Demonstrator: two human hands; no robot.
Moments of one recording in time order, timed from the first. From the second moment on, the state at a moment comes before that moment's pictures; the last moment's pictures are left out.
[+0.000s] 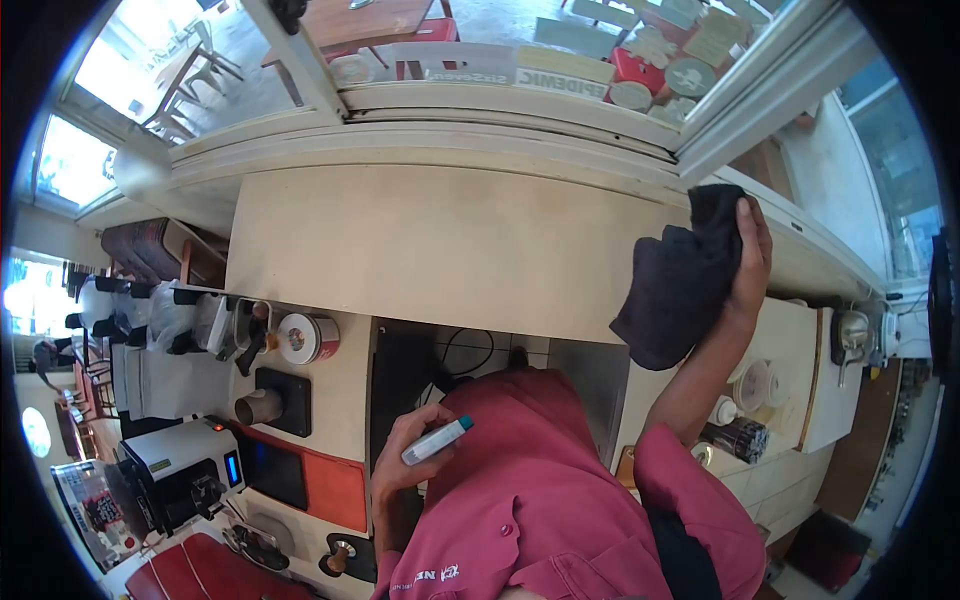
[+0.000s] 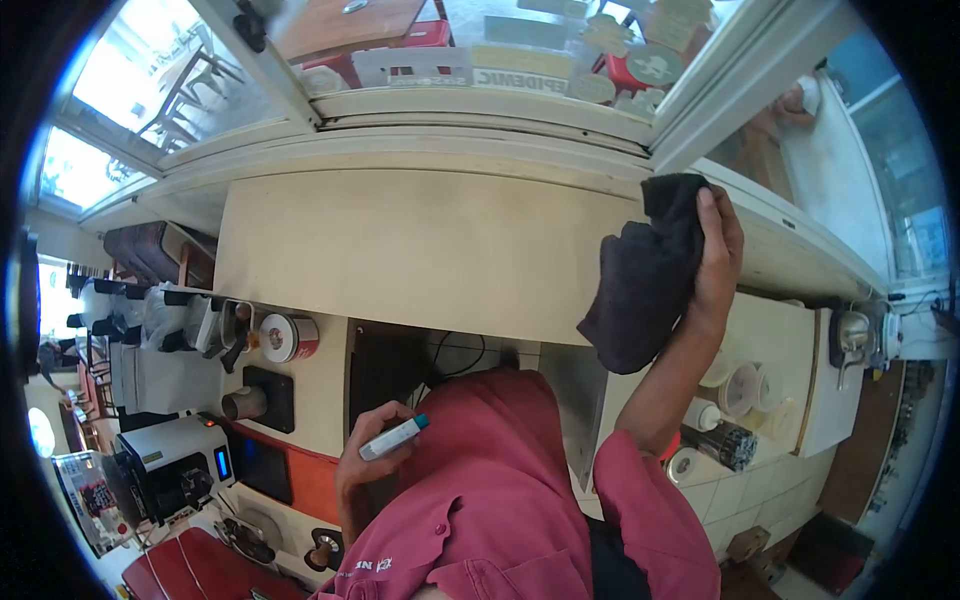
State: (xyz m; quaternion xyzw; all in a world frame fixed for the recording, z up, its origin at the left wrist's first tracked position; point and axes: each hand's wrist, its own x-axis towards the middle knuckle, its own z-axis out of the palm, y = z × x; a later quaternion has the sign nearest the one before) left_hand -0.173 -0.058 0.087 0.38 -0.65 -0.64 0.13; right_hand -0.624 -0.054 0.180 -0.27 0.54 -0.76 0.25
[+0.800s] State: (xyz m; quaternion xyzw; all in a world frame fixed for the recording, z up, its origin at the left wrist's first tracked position) left_hand -0.171 -0.044 0.096 0.44 -0.62 -0.64 0.11; right_hand -0.665 -0.183 0.098 -0.50 0.84 -0.13 -0.15
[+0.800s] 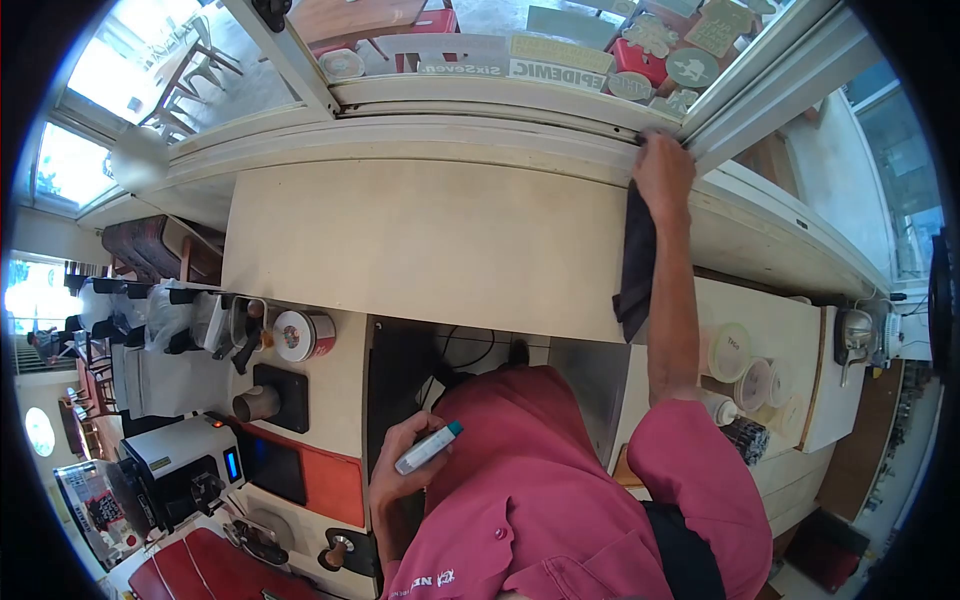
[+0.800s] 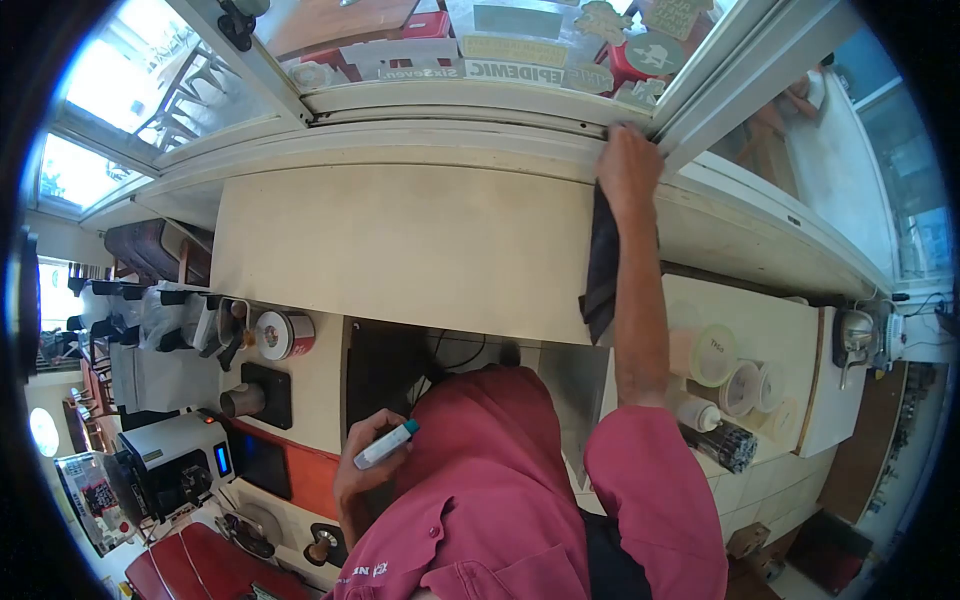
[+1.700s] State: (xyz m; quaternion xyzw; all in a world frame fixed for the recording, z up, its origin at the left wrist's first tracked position) left_hand -0.137 -0.062 0.082 0.40 -0.65 -0.62 0.18; right_hand -0.501 -0.325 0.103 -0.60 0.79 -0.12 -0.08
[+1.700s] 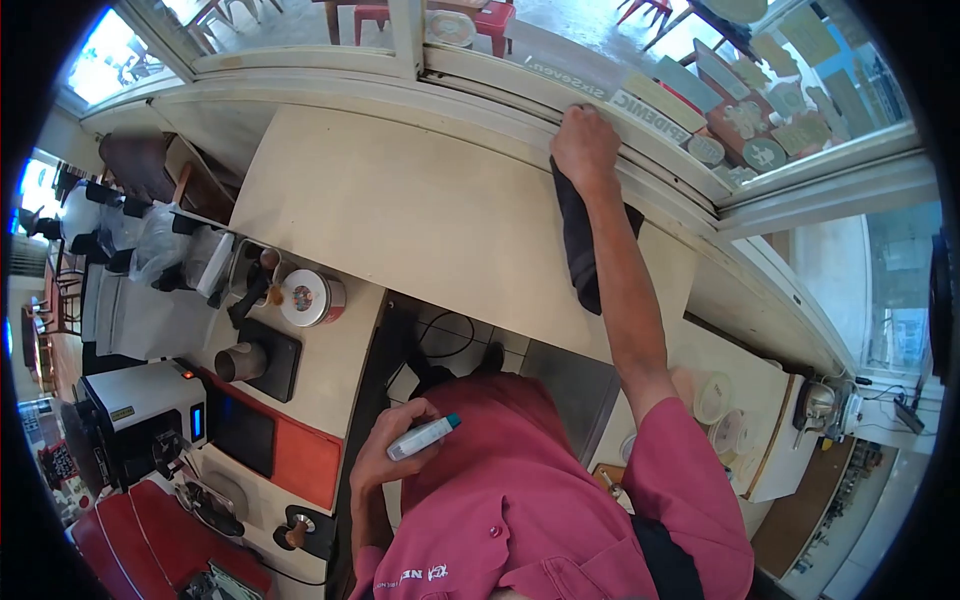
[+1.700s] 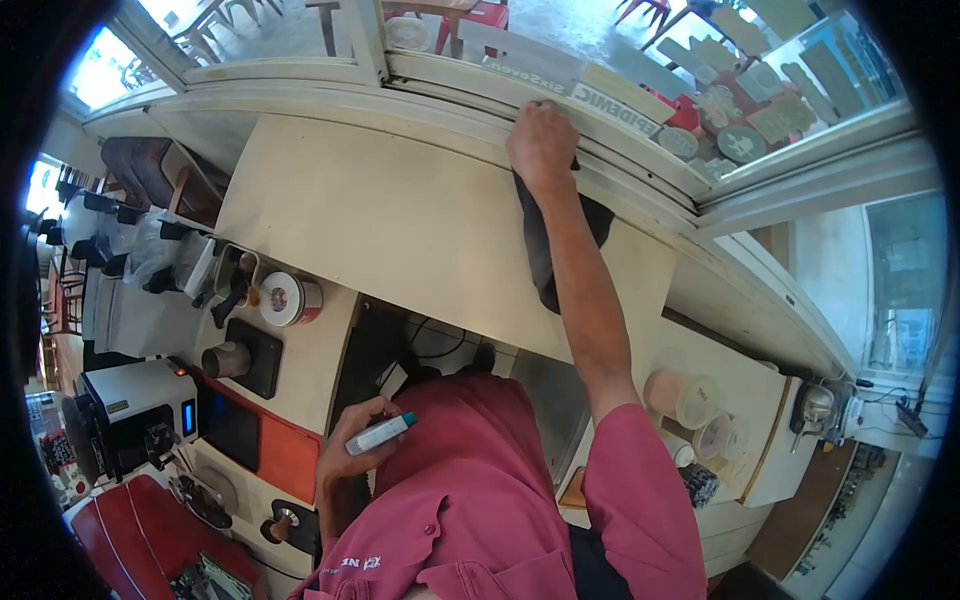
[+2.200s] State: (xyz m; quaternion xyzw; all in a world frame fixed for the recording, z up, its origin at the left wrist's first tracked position) left_hand -0.082 -0.045 0.073 0.46 -0.56 -0.65 0.20; right_hand -0.368 -0.444 0.094 -0.67 0.70 -0.23 0.05
